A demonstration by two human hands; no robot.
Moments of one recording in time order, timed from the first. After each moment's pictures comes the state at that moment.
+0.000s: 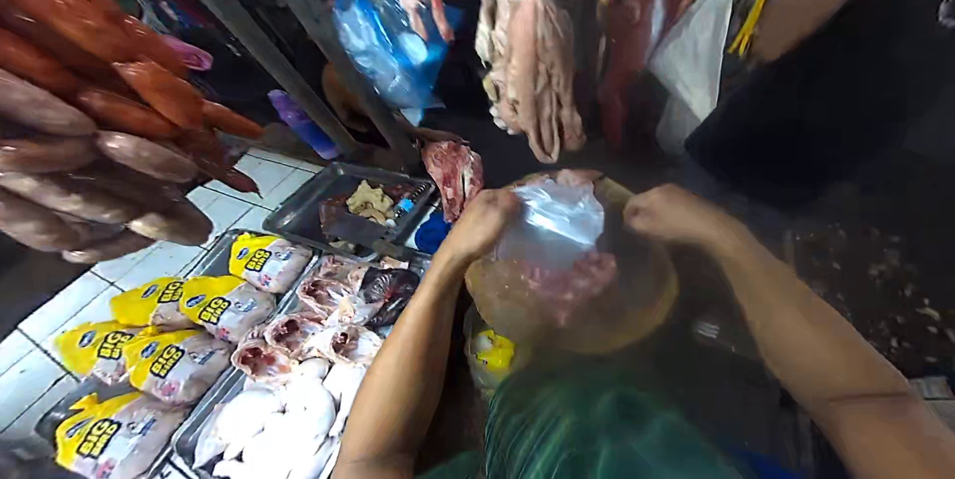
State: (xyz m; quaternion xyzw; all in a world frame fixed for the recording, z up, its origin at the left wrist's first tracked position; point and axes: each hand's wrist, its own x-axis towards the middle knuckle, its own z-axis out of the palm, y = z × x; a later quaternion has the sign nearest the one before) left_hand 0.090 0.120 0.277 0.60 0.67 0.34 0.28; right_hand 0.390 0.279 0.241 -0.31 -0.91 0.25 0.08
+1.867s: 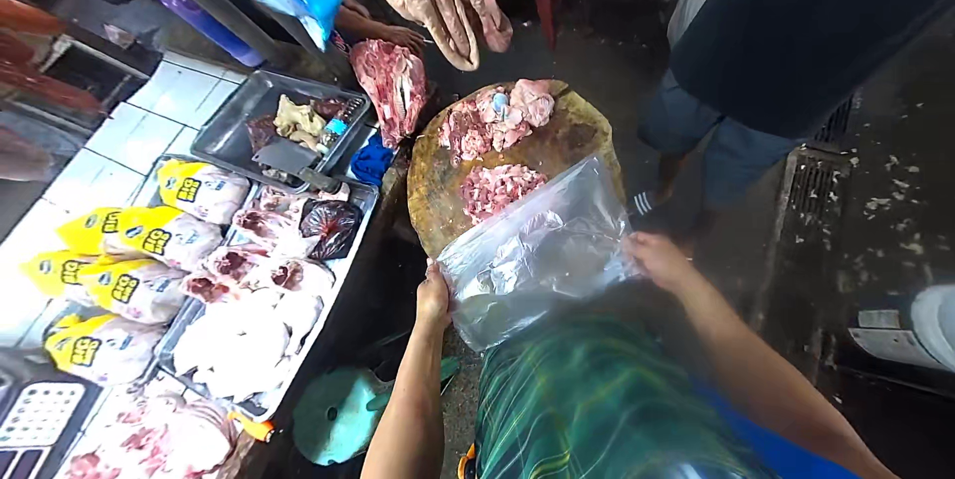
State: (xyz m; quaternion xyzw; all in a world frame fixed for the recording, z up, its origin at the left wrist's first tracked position) left_hand 0.181 0.007 0.034 0.01 0.82 0.46 0.33; right_hand 0.544 0.231 0.032 -0.47 -0.54 0.69 0.13
